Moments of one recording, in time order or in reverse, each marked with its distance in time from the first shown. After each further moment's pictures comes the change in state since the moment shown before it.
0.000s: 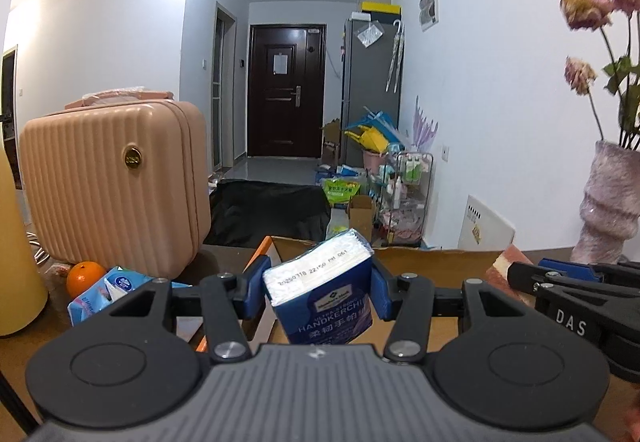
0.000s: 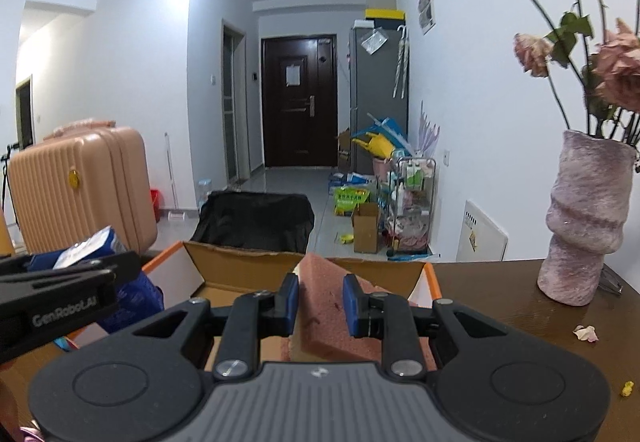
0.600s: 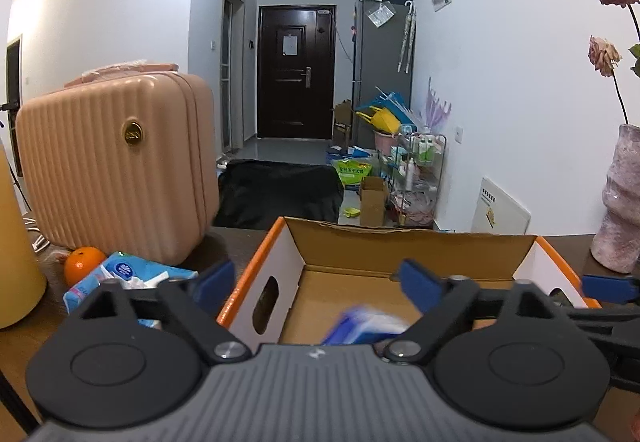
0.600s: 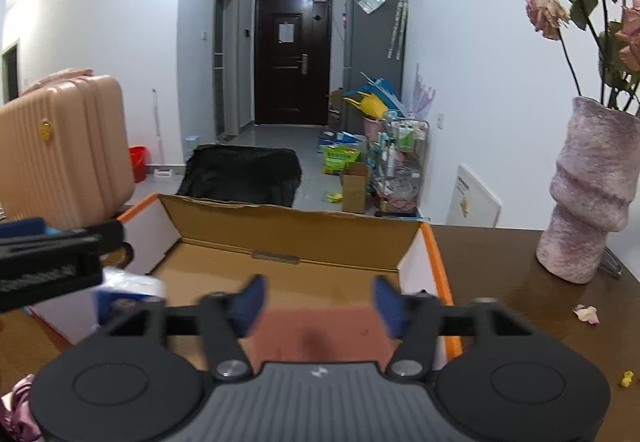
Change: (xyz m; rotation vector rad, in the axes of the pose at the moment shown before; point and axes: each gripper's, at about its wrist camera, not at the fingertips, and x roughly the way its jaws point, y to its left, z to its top) left arm 0.034 0.008 -0.005 0.000 0.072 0.032; right arm 0.031 0.000 -0.011 -0.024 0.131 -0.052
